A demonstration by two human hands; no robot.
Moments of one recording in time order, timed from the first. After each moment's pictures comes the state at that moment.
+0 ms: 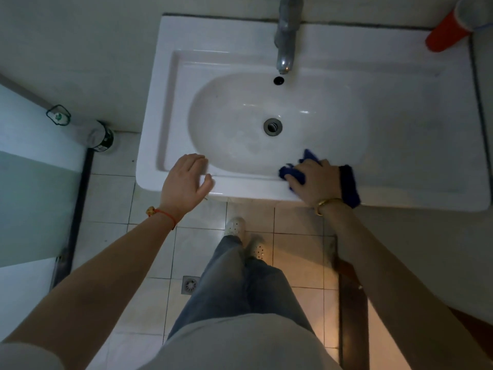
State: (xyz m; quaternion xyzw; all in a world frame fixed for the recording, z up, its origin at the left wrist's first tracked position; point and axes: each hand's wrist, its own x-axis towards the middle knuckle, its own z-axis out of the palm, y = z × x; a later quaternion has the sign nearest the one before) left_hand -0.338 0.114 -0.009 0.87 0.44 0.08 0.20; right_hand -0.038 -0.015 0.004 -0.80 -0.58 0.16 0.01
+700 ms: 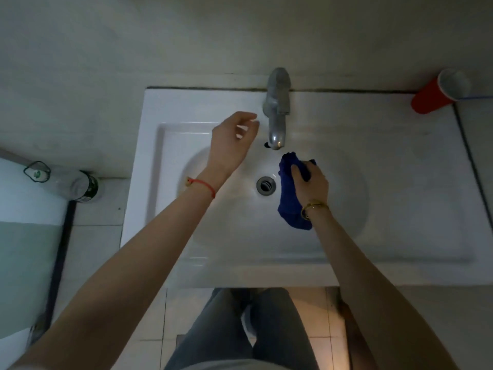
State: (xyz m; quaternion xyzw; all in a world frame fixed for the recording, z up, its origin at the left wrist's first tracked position) left_hand -0.125 0.276 0.078 0.72 0.45 0.27 0.45; right_hand 0.012 0.140 0.010 -0.86 -0.28 0.27 0.34
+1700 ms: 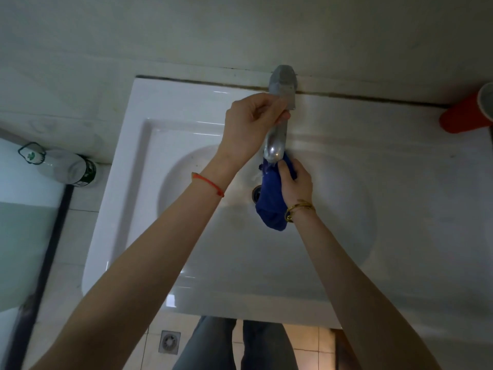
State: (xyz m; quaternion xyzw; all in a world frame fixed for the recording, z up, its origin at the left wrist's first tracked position) left_hand -0.065 0.297 0.085 0.67 0.42 0.32 0.52; right_hand 0.021 0.192 -0.016 -0.78 -0.22 0.36 0.47
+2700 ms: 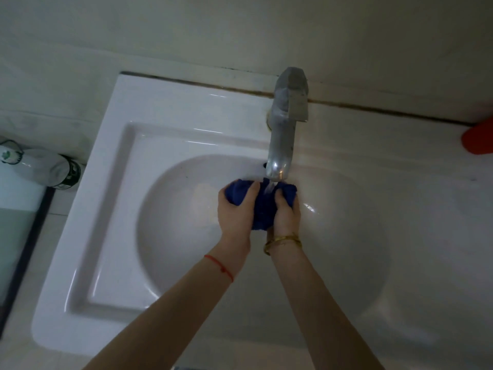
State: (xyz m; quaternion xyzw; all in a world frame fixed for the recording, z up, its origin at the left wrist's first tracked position) left_hand -0.075 0.223 -0.036 0.23 0.65 0.32 0.65; right_hand -0.011 0.199 -0.054 -0.65 0.06 0.43 0.62
